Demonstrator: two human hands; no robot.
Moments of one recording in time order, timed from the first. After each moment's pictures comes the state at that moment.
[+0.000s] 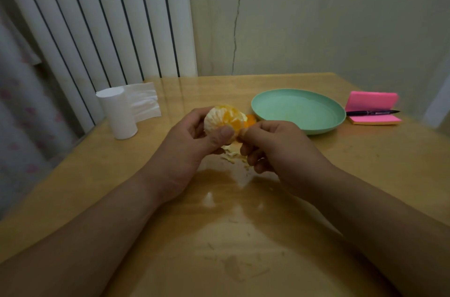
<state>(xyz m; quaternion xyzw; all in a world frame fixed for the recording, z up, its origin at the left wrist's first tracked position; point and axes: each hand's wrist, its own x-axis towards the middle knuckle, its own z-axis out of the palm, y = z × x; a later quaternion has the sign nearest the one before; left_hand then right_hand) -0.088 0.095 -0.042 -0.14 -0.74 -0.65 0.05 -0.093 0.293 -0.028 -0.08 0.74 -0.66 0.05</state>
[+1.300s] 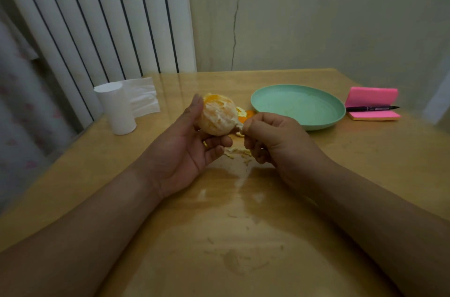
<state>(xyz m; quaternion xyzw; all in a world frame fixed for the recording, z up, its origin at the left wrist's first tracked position) -0.087 0.100 -0.033 -0.05 -0.52 -0.85 -0.12 -0.103 0.295 -0.041 -0.11 0.72 -0.69 0.03</state>
